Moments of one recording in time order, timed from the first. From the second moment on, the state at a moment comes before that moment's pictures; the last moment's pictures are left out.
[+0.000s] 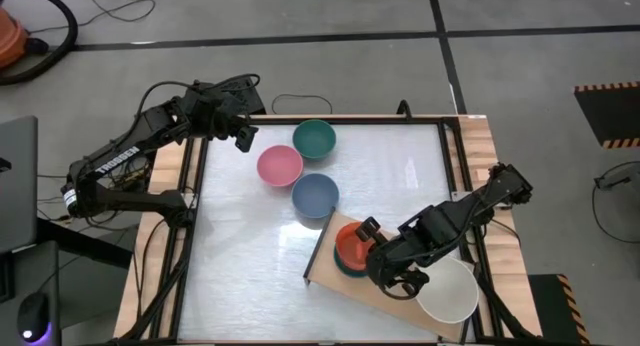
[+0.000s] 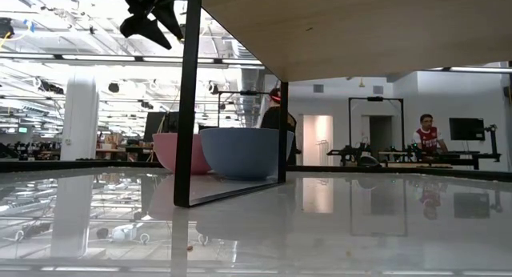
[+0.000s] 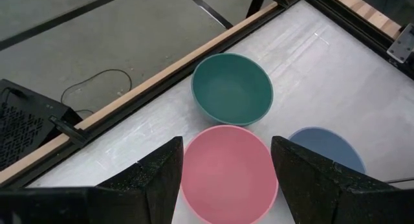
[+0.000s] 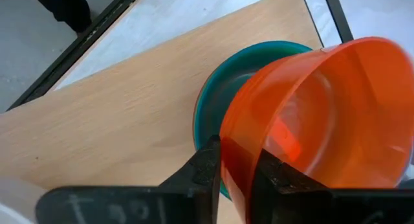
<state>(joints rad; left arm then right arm) 0.60 1.08 1.25 -0.84 -0.07 -0.27 0.53 1.74 1.90 -1.32 0.10 -0.24</state>
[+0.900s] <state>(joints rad) 0.60 1.08 1.25 -0.87 0.00 -0.27 0.31 1.72 2.28 -1.19 0.50 0.00</state>
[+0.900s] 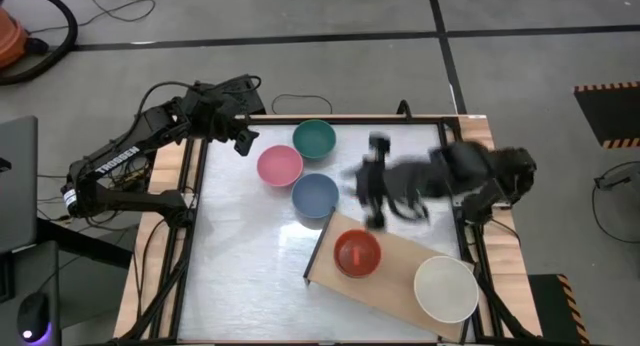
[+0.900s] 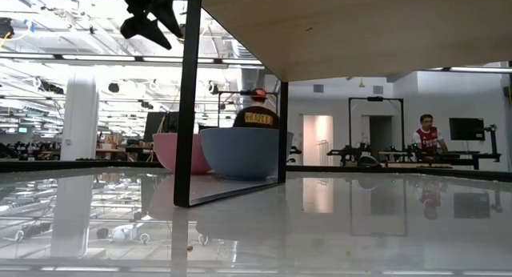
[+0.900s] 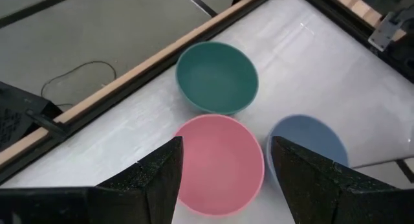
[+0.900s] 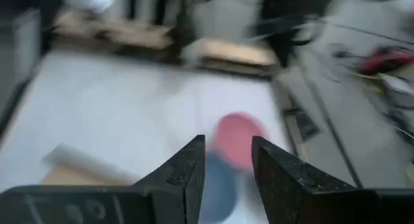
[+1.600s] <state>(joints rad) 0.60 1.08 1.25 -0.99 -0.01 -0.27 -0.09 2.23 2.28 -1.07 0.10 -0.16</state>
